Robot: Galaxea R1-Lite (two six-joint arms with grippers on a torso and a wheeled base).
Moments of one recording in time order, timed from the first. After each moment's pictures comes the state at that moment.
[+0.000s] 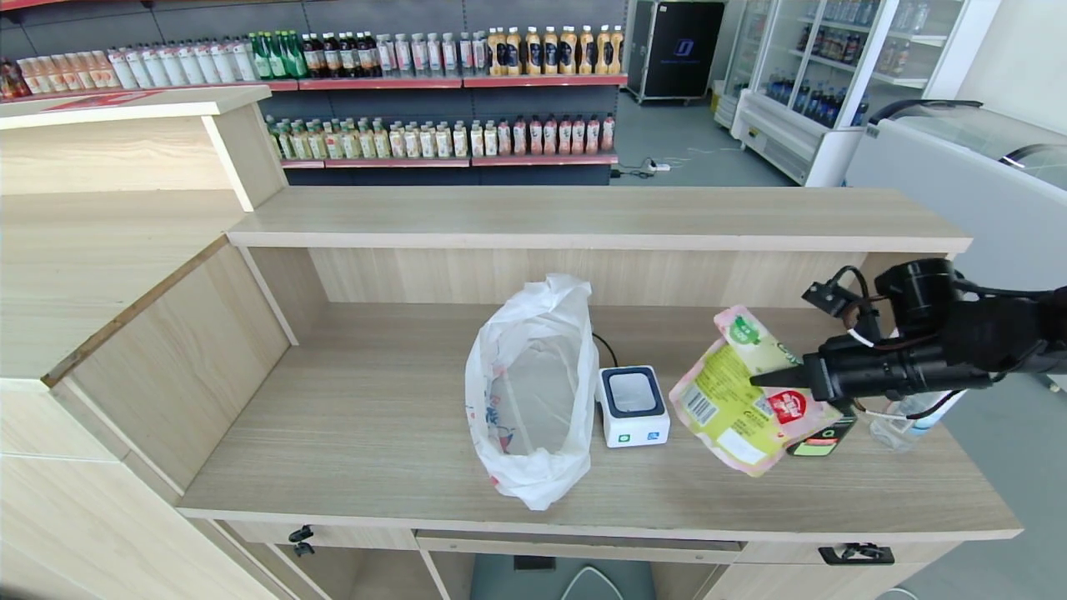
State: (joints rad) left arm -0.01 0.00 0.00 0.00 -0.05 0.00; right arm -0.08 1.97 -1.16 0.04 0.75 -0.26
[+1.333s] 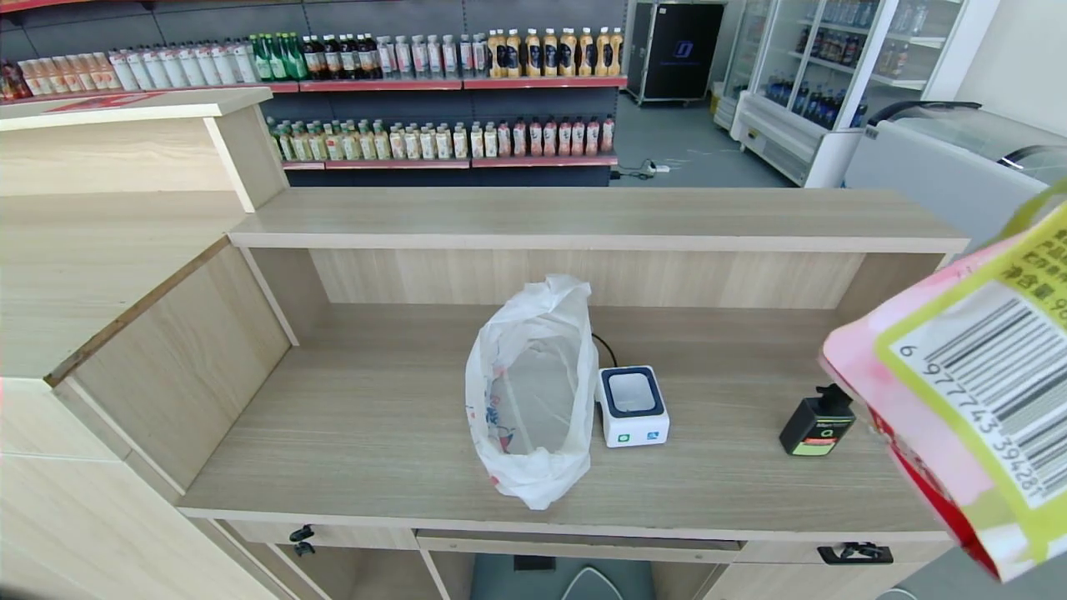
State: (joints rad) left arm -0.01 0.00 0.00 0.00 -0.05 0.00; right arm -0.11 1.07 -1.09 0.25 1.46 -0.15
